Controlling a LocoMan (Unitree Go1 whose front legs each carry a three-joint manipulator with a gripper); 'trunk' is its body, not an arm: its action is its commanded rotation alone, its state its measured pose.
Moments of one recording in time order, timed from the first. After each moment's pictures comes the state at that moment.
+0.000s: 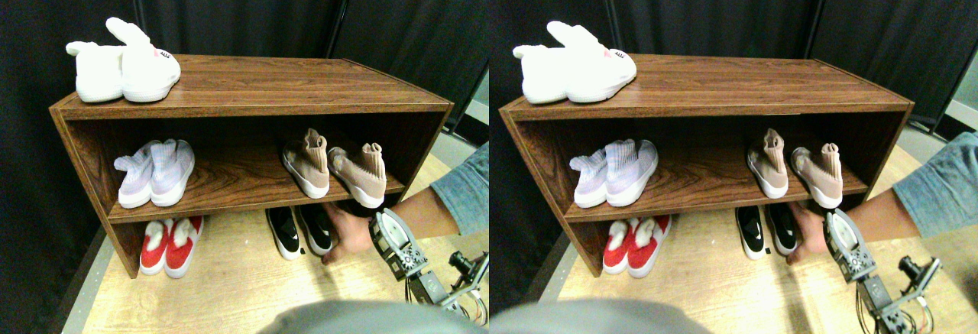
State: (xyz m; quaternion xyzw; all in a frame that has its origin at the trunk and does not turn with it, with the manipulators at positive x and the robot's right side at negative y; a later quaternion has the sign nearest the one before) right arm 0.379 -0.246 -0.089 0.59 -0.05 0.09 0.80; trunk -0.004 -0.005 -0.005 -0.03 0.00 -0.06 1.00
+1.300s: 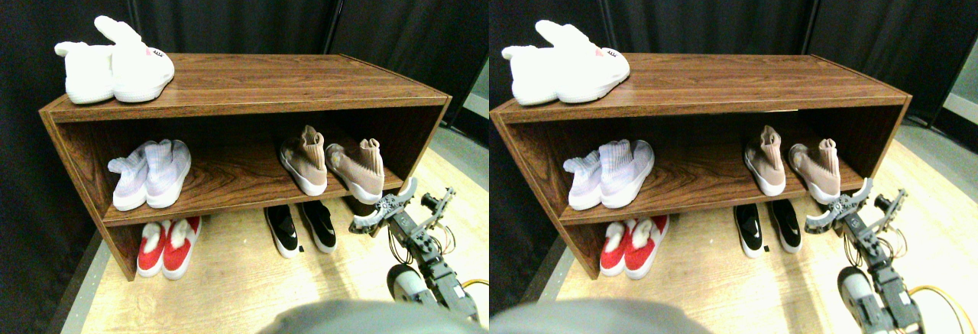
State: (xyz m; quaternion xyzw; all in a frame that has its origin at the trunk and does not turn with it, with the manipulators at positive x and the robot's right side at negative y) right arm 0.444 -0.265 -0.089 0.57 0.00 0.07 0.82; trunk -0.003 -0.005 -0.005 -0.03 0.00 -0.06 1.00
